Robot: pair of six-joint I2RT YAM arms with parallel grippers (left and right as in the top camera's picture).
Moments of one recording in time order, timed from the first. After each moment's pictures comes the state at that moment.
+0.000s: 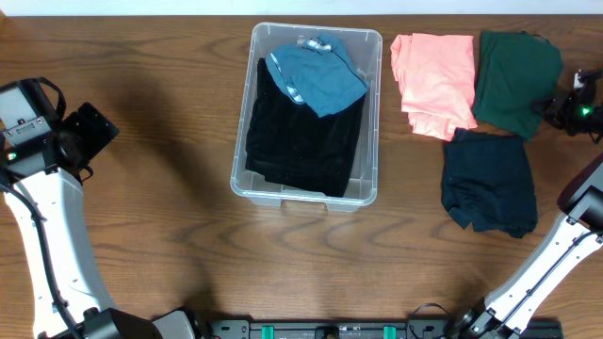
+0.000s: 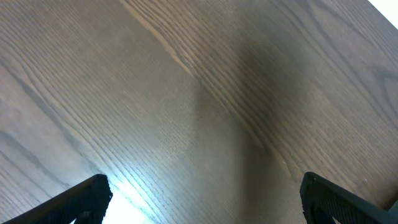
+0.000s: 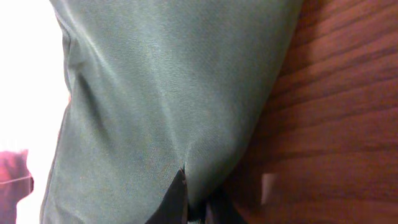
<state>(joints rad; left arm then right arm) 0.46 1.42 1.29 -0.83 -0.06 -0.35 -0.65 2.58 2.08 -0.77 -0.80 -0.06</state>
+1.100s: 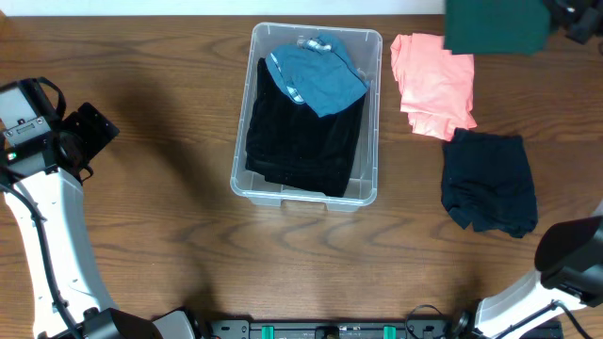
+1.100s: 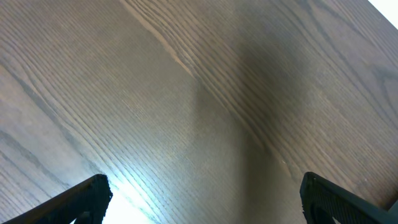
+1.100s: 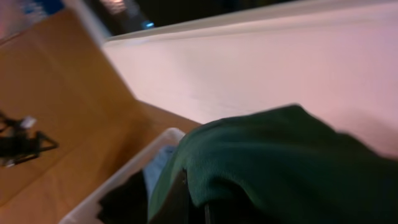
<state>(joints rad) 0.46 1.42 1.29 -0.83 -0.06 -0.35 -0.41 1.87 2.05 -0.66 -1.24 -0.04</state>
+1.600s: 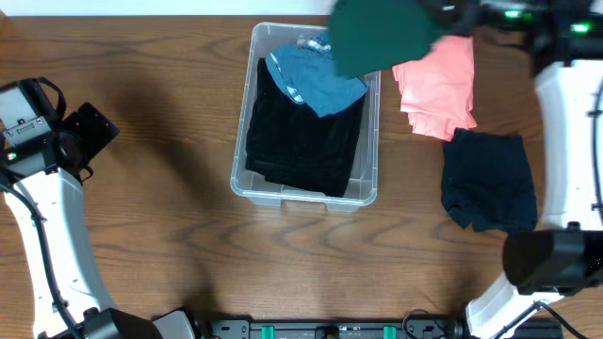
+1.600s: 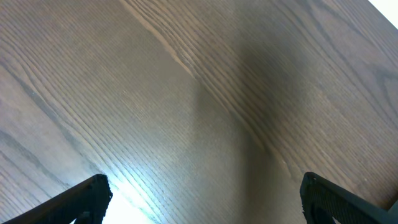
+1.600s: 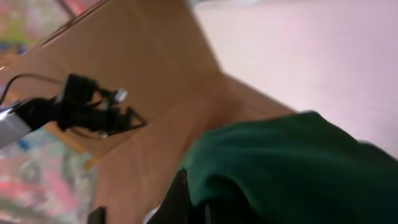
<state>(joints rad) 0.46 1.42 1.29 -0.83 -0.06 -0.35 0.02 1.86 2.05 -0.63 -1.19 0.10</state>
